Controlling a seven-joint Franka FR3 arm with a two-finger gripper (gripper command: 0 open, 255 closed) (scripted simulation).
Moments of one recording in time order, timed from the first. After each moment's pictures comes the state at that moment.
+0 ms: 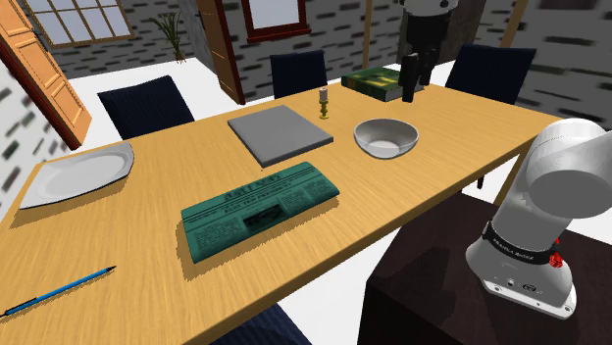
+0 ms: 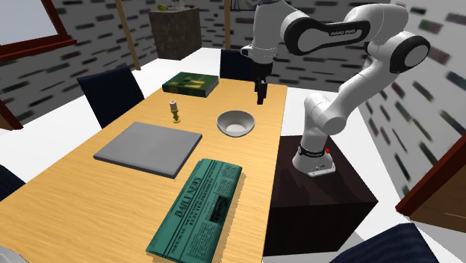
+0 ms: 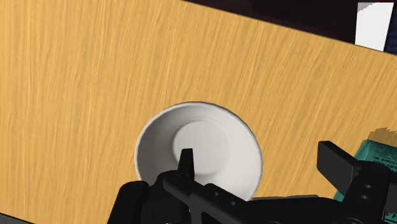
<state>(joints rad) -0.01 -0.83 0.05 -2.43 -0.08 1.61 0.06</state>
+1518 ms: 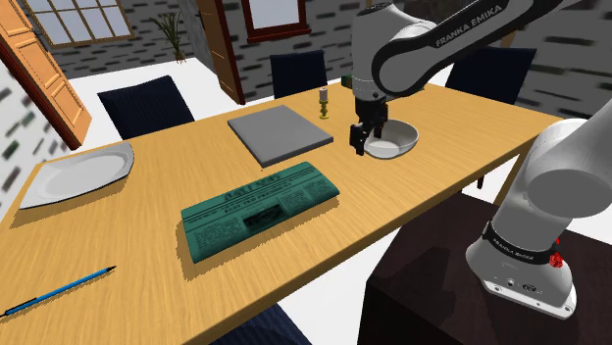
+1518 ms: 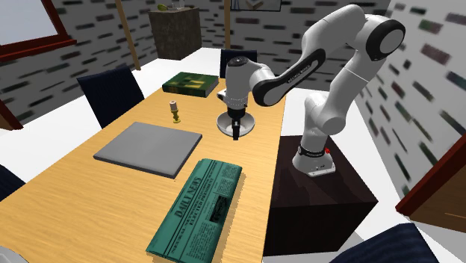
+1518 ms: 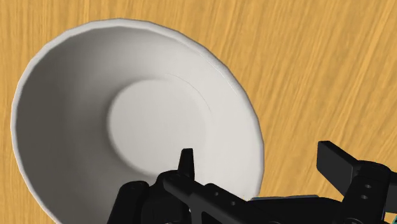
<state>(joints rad) -0.03 -0.44 0.12 -2.59 -0.10 2.15 0.20</state>
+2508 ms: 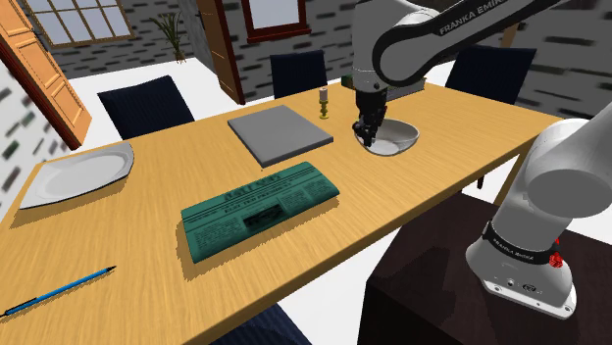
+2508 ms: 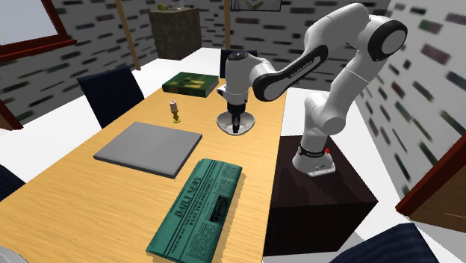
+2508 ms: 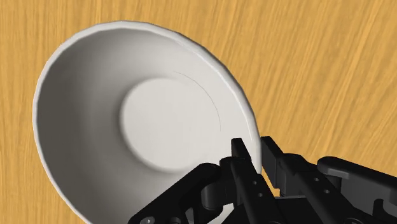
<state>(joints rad) -0.03 -0.47 0.11 -2.56 -0.09 2.09 0.19</state>
